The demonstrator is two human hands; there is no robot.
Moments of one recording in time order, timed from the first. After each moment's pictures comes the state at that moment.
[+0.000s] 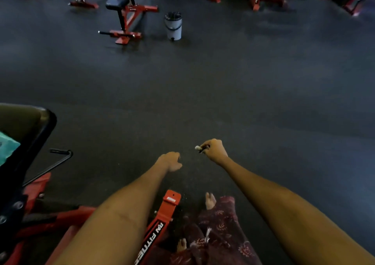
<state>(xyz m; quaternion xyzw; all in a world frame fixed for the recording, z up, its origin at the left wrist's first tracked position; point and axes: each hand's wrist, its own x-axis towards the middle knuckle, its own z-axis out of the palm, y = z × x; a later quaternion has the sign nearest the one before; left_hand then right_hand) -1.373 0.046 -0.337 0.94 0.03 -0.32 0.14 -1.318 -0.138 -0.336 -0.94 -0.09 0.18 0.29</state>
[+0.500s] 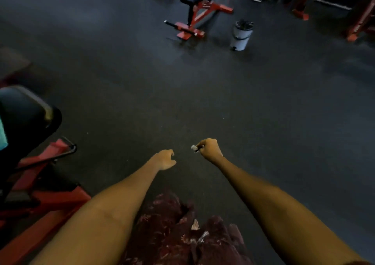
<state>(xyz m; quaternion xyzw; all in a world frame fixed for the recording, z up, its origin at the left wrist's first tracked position) -1.187 0.127 -0.335 0.87 0.27 -0.29 0.29 -1.049 -0.019 -0.348 -0.89 -0.28 0.26 0.23</state>
